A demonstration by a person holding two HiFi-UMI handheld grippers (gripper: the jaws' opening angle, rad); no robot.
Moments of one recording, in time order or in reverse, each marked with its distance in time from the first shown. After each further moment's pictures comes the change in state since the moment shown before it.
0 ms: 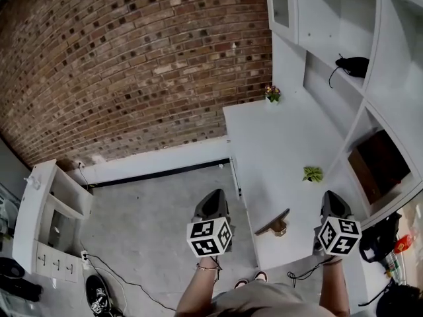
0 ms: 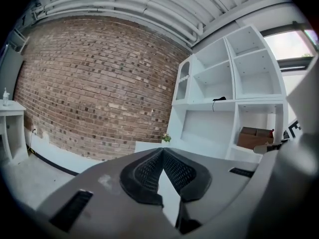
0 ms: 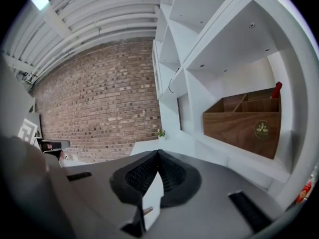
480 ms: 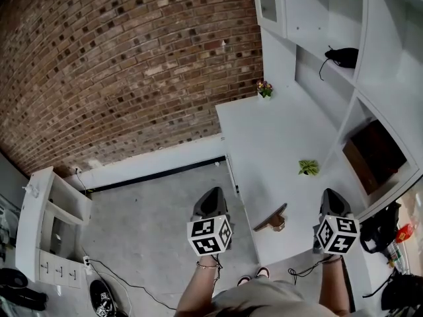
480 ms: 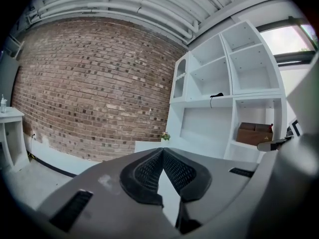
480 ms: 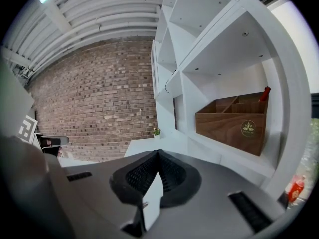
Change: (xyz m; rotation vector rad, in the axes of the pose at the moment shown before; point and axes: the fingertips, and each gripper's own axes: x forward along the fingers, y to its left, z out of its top) left arm 0.004 -0.009 -0.003 0.048 0.017 -0.005; right arm -0.014 -0.010 -0.007 -0.009 0.004 -0.053
